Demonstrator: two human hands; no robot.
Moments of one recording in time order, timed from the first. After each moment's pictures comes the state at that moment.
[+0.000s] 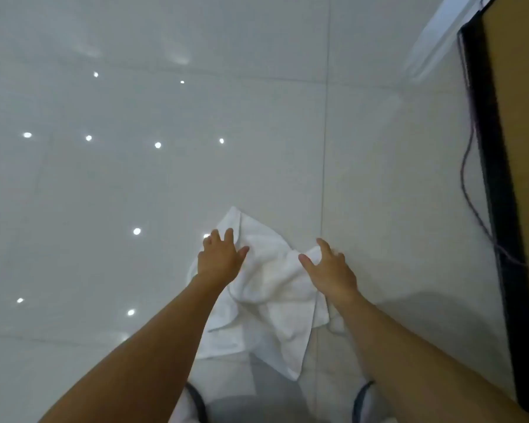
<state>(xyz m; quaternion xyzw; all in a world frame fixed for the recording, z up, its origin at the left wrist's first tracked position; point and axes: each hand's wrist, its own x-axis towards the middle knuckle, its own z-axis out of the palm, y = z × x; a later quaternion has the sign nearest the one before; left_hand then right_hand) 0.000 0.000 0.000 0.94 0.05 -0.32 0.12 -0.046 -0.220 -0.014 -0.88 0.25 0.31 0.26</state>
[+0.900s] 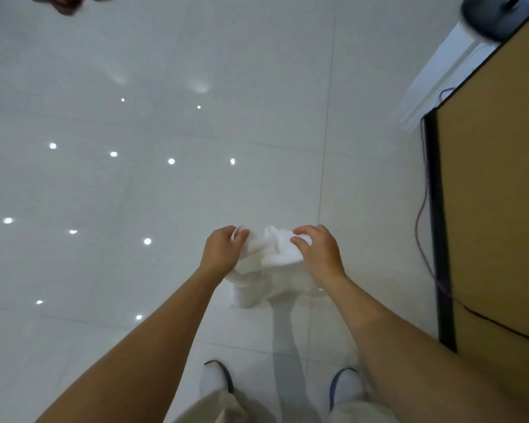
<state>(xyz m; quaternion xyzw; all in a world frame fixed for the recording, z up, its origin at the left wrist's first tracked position) 0.045 0.038 0.295 0.87 0.16 -0.20 0.43 0.028 -0.165 0.293 -0.88 0.15 0.16 0.42</state>
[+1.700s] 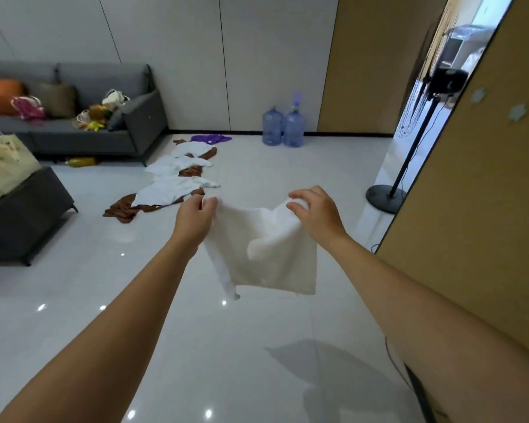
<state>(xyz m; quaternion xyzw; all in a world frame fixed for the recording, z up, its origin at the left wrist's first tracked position) 0.166 0.160 0.909 0.83 0.04 0.06 0.55 0.138 -0.081 0.901 -0.91 -0.01 -0.17 0.39</state>
